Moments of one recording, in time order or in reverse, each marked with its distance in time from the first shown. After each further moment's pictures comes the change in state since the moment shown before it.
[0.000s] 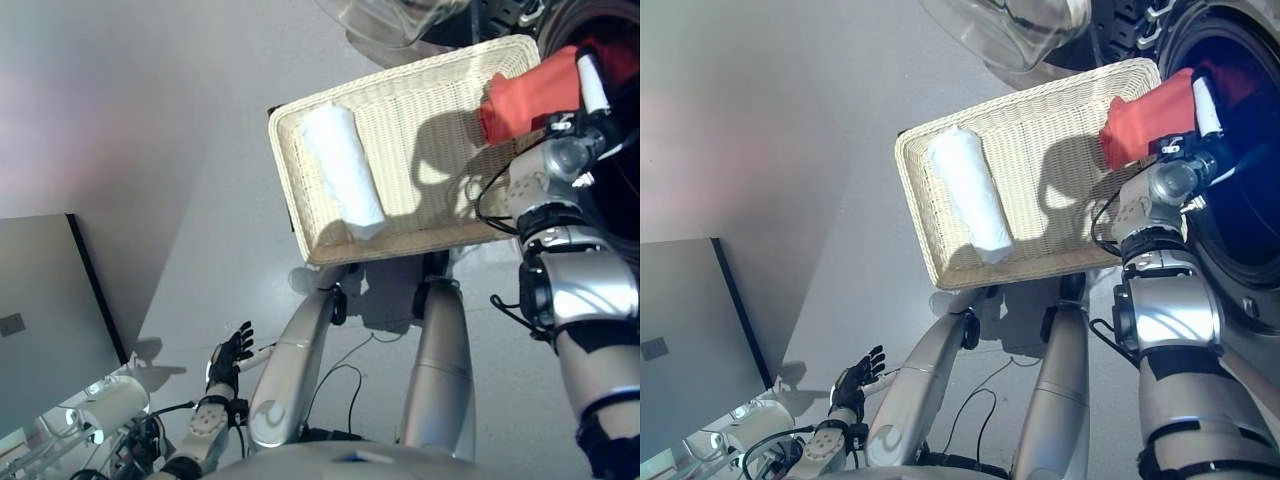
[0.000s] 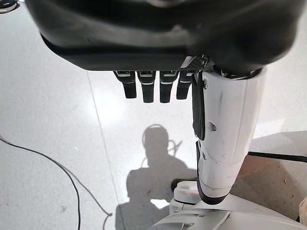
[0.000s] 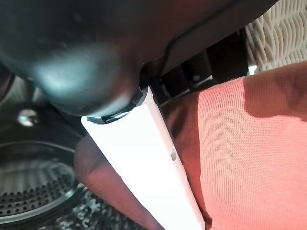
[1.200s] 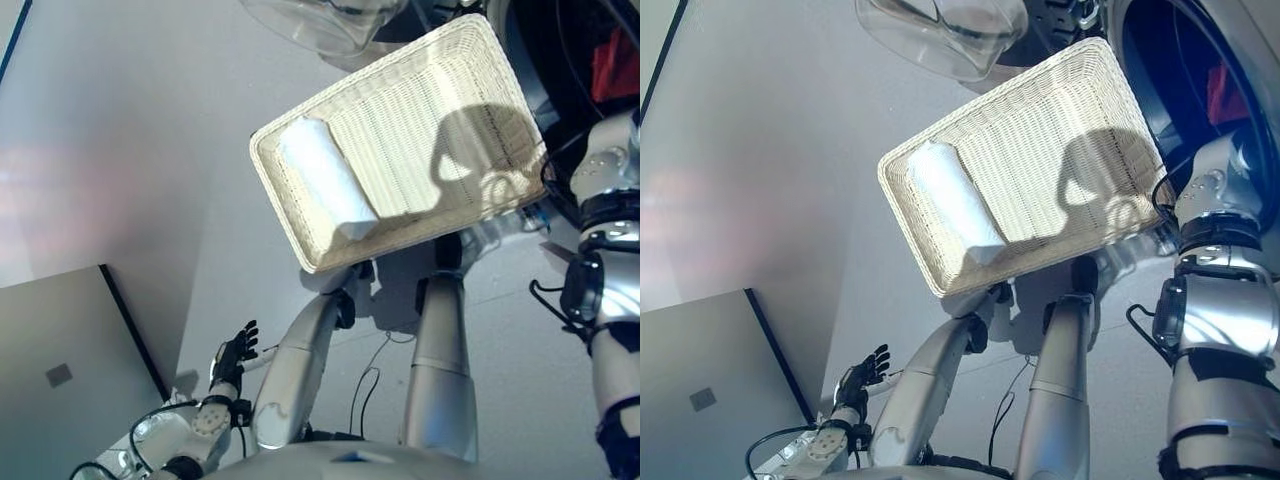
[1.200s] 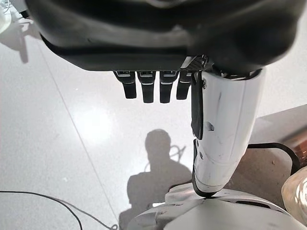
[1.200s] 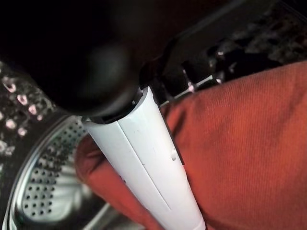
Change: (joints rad) left arm -0.006 0.006 -0.055 -0.007 -0.007 -0.020 0.009; right arm -0.003 -0.187 -0.137 -0.183 -0.165 -0.039 -0.226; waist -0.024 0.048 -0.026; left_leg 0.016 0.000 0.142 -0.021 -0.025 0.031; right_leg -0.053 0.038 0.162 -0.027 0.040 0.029
